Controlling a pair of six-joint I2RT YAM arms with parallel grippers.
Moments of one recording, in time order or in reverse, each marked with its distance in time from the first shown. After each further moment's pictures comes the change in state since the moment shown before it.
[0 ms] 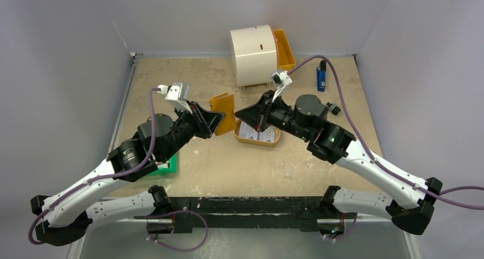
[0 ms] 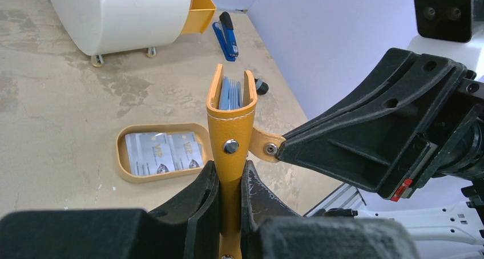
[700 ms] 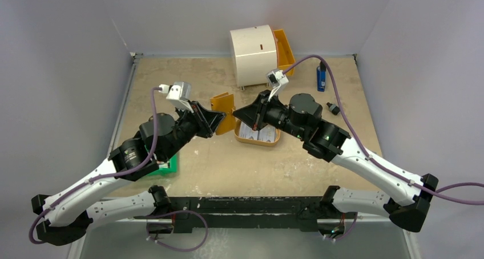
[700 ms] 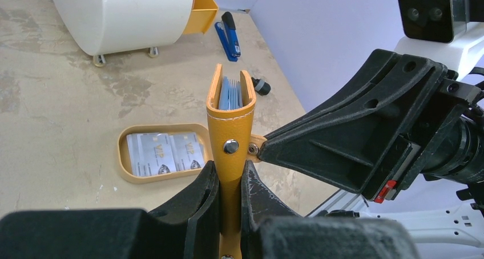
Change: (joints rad) left arm 0.000 0.009 0.000 0.002 0.000 0.000; right arm 0.000 0.041 0.002 0.007 0.024 0.008
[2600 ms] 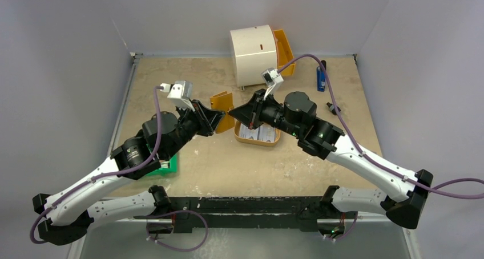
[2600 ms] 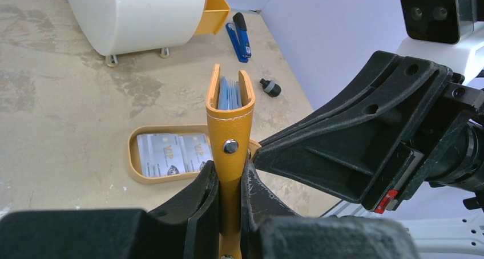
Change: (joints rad) left arm 0.009 0.018 0.000 0.005 0.000 0.002; right arm -0.002 0.043 0.000 0.045 -0.027 0.012
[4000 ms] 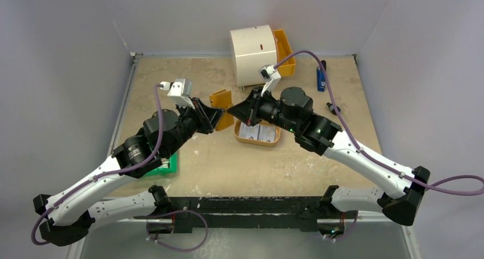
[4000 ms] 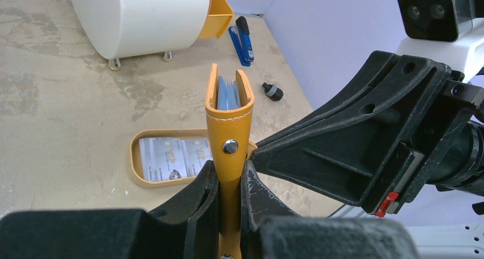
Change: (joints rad) left arm 0.022 0.012 0.000 0.008 0.025 -0.005; right arm -0.006 0.049 0.060 -0.050 0.002 0.014
